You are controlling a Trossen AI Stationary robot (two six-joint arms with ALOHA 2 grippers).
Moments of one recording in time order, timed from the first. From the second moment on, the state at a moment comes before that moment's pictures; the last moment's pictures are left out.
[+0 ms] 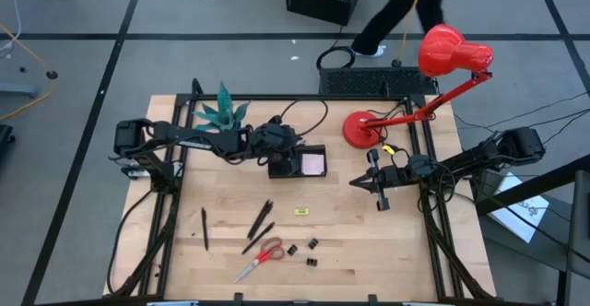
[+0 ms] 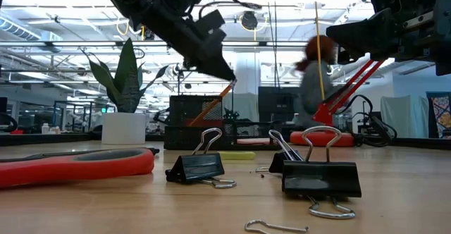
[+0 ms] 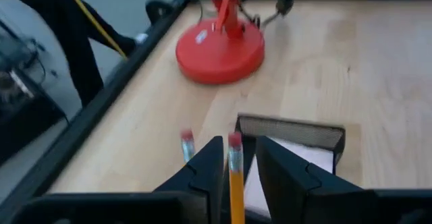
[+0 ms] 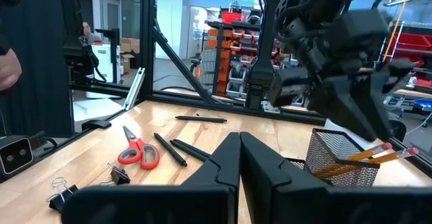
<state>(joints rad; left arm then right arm) 0.15 1.64 0.99 0.13 -0.22 0.04 0.08 1.10 0.02 1.17 -0.08 -0.09</state>
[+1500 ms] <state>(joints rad) -0.42 1.68 0.99 -0.44 -0.07 -0.80 0.08 1.10 0.02 1.22 -0.08 -0.06</state>
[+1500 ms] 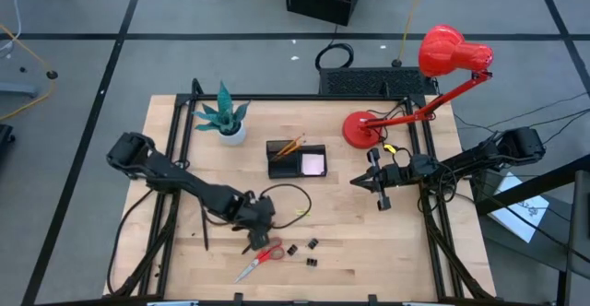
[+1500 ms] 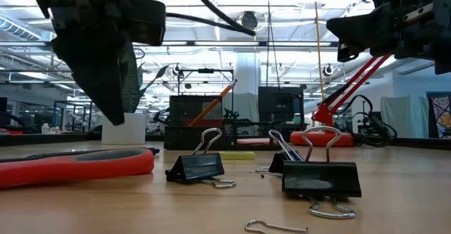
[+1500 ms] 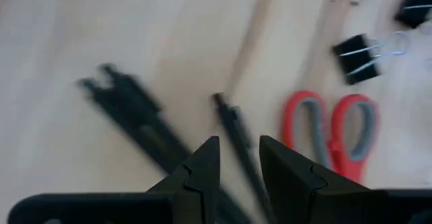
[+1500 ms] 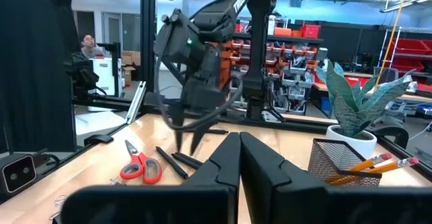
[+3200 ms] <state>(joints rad) -0.43 1.67 1.02 -0.38 -0.09 -0.74 0.08 1.10 0.02 1.21 -0.08 -0.06</state>
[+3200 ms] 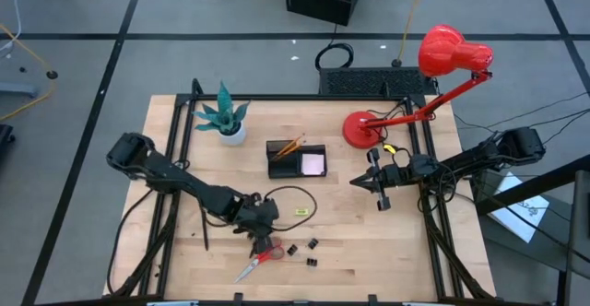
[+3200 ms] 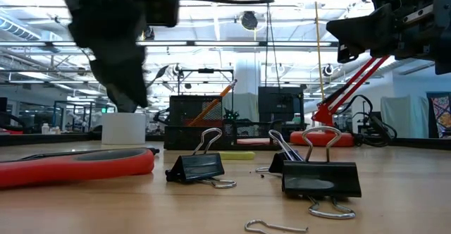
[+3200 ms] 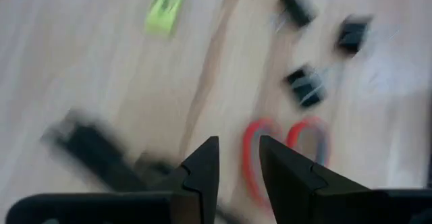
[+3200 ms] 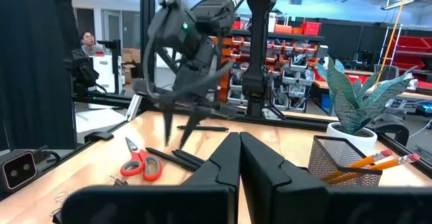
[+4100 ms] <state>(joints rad) -0.29 1.72 1.02 -0.61 -0.19 -0.80 0.08 1.10 0.02 1.20 -0.08 -0.06</state>
